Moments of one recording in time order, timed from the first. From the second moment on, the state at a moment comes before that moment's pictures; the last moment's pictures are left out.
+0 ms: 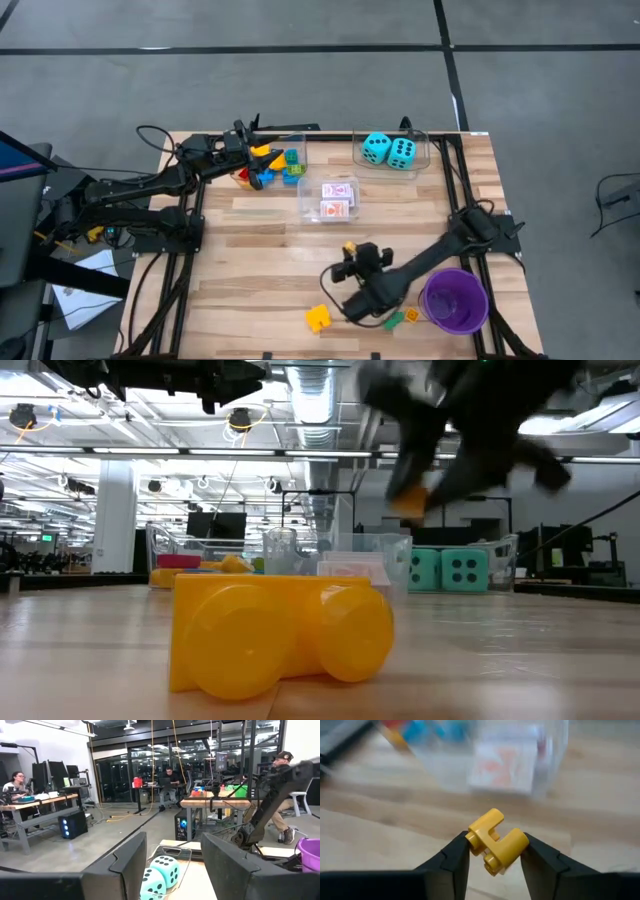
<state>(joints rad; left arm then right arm) 0.42 0.95 0.62 0.49 0.08 0.07 0.56 2.09 1.47 -1.04 0.98 1.96</state>
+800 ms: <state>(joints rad) -0.09 1.00 0.61 0.19 0.15 0.83 0.73 1.70 1.47 -1.13 1.21 1.44</state>
